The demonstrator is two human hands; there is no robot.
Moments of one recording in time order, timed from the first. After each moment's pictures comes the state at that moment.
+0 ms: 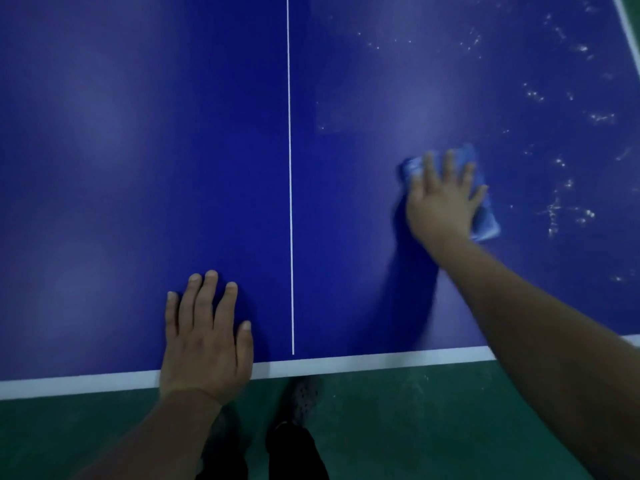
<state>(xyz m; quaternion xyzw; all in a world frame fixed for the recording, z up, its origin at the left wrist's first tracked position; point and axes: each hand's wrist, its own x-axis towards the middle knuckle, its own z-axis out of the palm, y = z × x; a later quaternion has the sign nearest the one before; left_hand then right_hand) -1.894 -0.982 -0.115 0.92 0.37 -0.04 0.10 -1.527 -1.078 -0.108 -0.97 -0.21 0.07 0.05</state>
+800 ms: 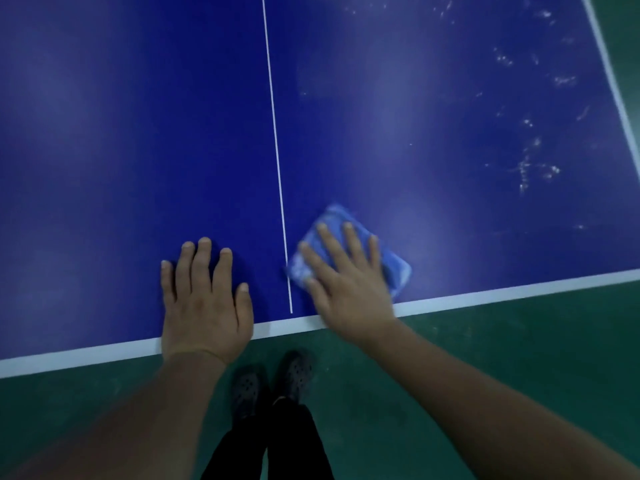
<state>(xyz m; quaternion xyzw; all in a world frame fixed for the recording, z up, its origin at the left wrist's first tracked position) -1.894 -0.982 -0.116 0.92 0.37 -0.03 0.11 -1.728 -1.134 -0.122 -0.86 -0.49 0.09 0.05</state>
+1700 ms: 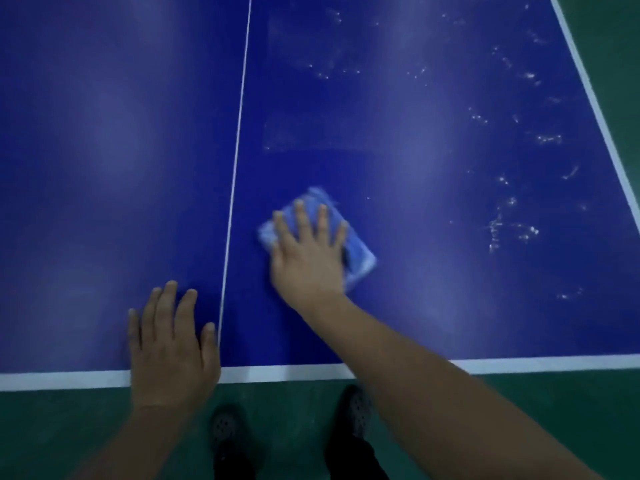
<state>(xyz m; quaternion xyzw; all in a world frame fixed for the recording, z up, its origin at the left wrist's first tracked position) -1.843 -1.041 -0.095 0.88 0.47 0.07 0.09 -1.626 -1.075 -0.119 -0.89 -0.45 0.09 0.08</state>
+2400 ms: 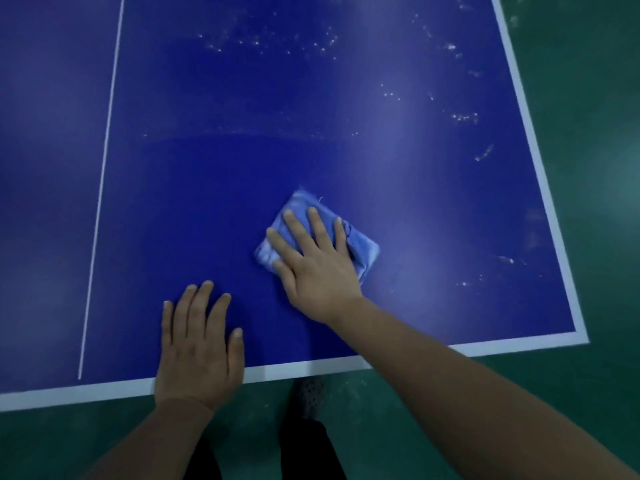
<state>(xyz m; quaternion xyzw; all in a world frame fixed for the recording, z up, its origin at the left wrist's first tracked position) -1.710 -1.160 -0.112 0.92 0.36 -0.02 0.13 -1.497 -1.226 -0.123 -0.84 -0.53 0.08 0.06</state>
